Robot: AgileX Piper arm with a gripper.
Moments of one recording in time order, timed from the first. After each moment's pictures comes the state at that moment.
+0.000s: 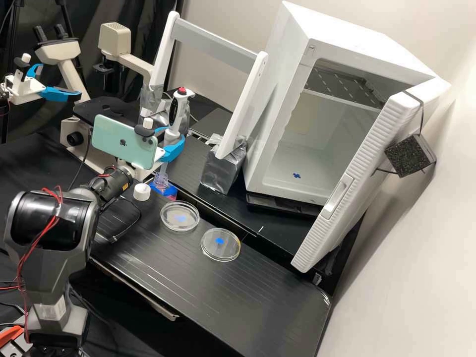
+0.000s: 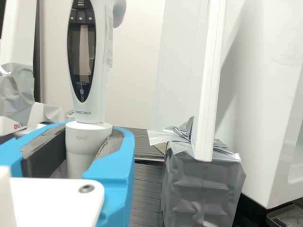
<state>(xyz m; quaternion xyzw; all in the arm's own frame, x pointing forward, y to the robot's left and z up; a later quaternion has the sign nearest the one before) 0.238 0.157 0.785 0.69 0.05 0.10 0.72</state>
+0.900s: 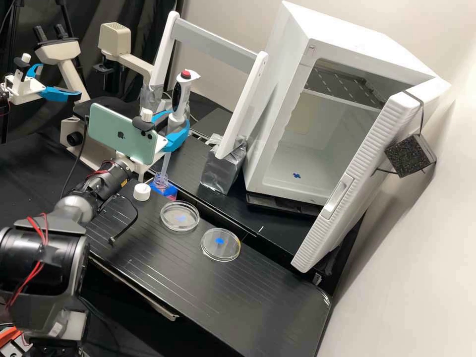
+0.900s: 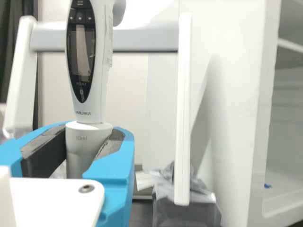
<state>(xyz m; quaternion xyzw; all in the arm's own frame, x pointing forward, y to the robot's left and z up) 0.206 0.178 0.837 0.71 0.04 0.17 0.68</state>
